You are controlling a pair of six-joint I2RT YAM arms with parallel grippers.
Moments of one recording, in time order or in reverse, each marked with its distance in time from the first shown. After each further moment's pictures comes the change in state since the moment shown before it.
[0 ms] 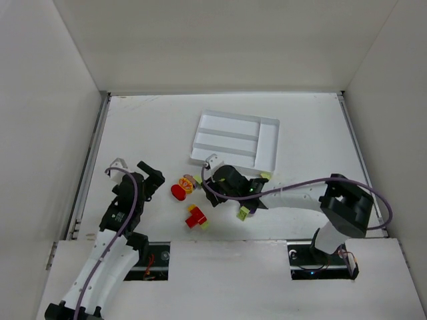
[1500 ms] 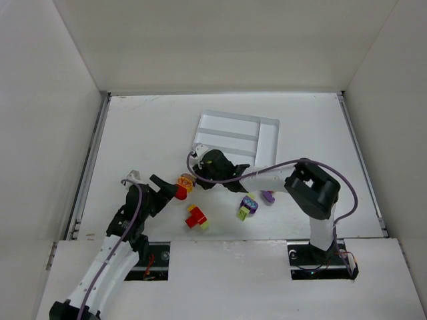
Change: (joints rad) left arm -0.018 -0.070 -0.214 0.073 0.326 -0.149; right arm -0.111 0.346 0.269 0.111 -0.211 -0.111
